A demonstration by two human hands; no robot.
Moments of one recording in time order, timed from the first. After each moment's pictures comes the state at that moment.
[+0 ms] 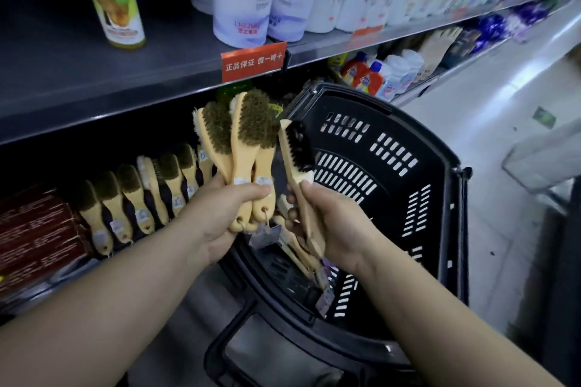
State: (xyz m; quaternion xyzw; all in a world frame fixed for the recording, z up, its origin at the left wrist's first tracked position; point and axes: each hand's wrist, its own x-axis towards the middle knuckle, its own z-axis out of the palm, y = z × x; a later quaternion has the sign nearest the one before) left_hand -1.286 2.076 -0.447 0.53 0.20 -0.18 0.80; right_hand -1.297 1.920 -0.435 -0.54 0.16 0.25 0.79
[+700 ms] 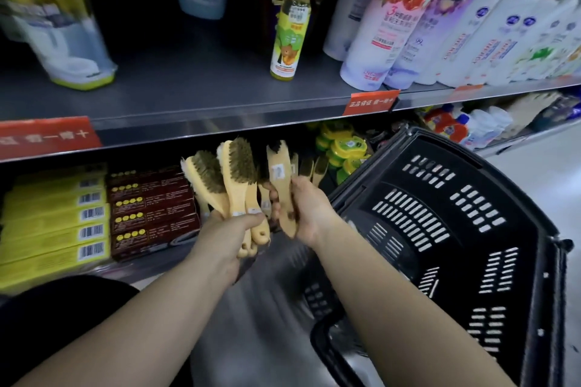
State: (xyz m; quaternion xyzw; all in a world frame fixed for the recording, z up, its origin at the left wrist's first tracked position) left_hand -1.346 2.194 -0.477 0.48 0.38 -0.04 0.79; right_hand -1.269 2.093 -0.469 -0.53 0.22 0.33 0.75
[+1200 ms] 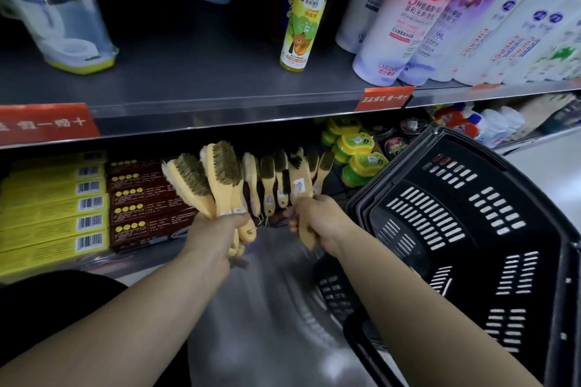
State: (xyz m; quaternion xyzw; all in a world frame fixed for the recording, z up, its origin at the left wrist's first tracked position) left_hand -1.341 2.209 -0.504 0.48 0.44 -0.03 0.76; right_hand -1.259 2.068 -0.506 -0.74 0.12 0.30 0.58
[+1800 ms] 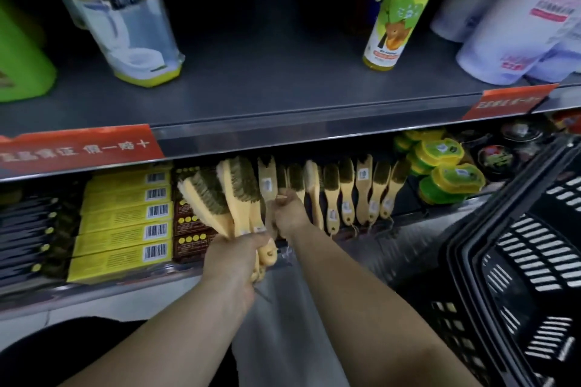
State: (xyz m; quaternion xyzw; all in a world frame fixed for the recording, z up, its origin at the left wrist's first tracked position) left_hand -1.337 2.261 -0.531 0.44 0.53 0.03 0.72; right_hand -1.220 2.218 -0.621 -0.83 0.03 0.31 0.47
